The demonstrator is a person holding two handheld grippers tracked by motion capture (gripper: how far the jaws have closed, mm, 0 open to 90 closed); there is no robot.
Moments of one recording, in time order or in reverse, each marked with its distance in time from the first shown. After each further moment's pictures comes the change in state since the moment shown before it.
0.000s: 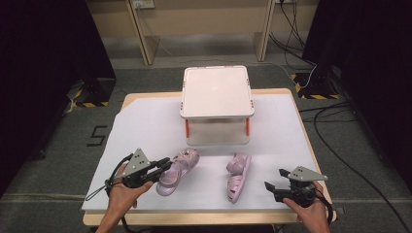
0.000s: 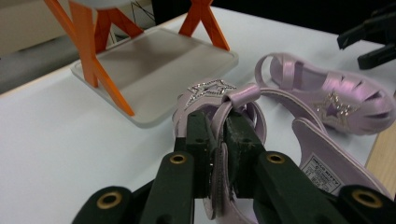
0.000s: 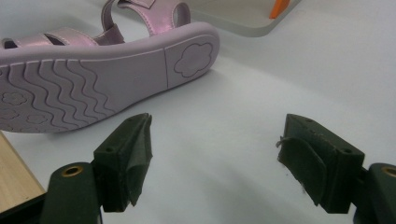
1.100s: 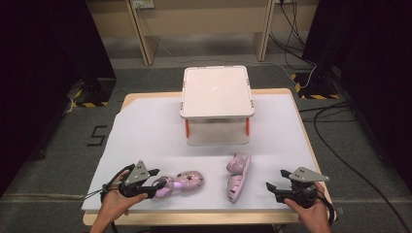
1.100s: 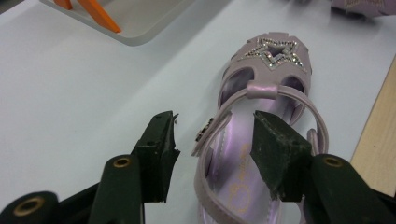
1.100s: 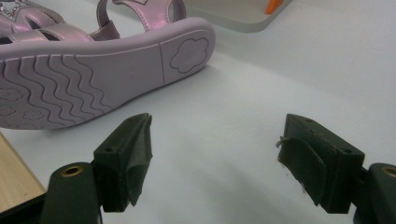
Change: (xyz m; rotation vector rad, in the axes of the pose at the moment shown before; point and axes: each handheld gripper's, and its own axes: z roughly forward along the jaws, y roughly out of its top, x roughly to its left) left arm 0.013 -0.054 0.010 0.267 -0.053 0.114; right arm -0.001 -0.003 -0.003 0.007 -0.010 0.013
